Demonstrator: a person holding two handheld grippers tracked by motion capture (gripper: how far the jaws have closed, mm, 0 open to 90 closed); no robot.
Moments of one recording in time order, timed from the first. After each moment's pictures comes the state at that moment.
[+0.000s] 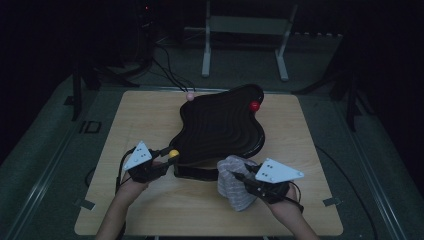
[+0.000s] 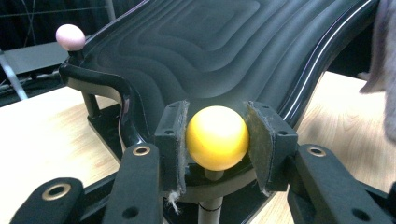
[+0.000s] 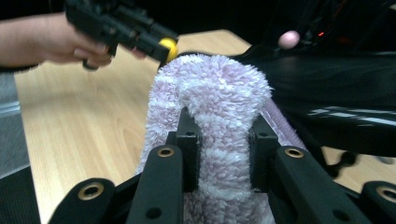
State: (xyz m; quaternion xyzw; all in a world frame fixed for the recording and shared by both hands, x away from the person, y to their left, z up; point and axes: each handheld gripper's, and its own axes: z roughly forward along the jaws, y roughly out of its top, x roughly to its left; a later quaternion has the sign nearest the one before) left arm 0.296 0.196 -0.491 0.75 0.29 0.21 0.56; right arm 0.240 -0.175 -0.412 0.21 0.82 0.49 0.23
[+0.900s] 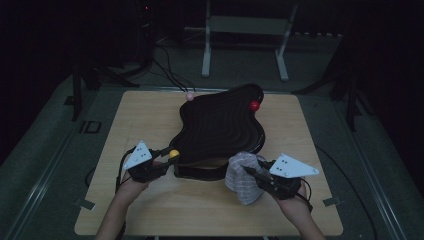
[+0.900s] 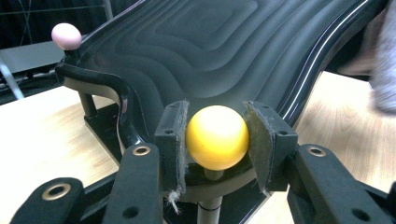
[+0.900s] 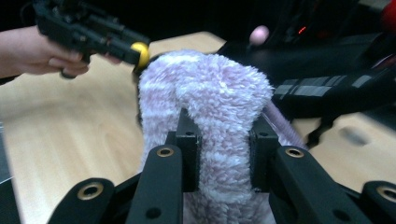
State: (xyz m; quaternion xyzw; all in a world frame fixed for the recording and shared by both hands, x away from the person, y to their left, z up) left arm 0.297 0.196 -0.491 0.75 0.29 0.21 0.56; right arm 0.250 -0.196 -0.415 0.25 0.80 0.50 0.22
